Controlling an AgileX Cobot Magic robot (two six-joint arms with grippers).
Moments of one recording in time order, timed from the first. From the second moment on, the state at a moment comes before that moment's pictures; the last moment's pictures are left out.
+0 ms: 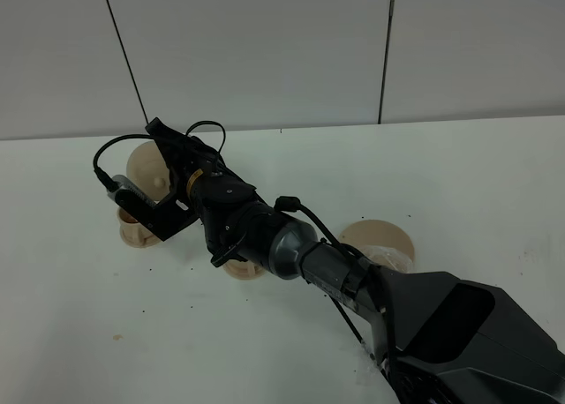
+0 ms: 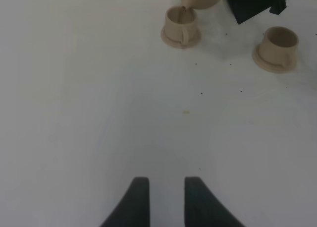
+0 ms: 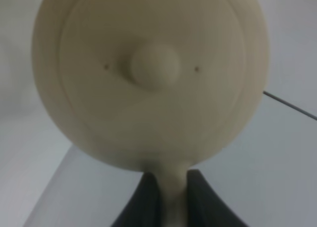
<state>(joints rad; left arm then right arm) 0.01 -0.01 -0.51 0.03 1.05 0.00 0.85 2.74 -2.45 -1.24 0.36 -0.72</state>
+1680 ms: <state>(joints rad) 0.01 -0.01 -0.51 0.03 1.05 0.00 0.86 2.74 -2.45 -1.40 0.34 -0.70</state>
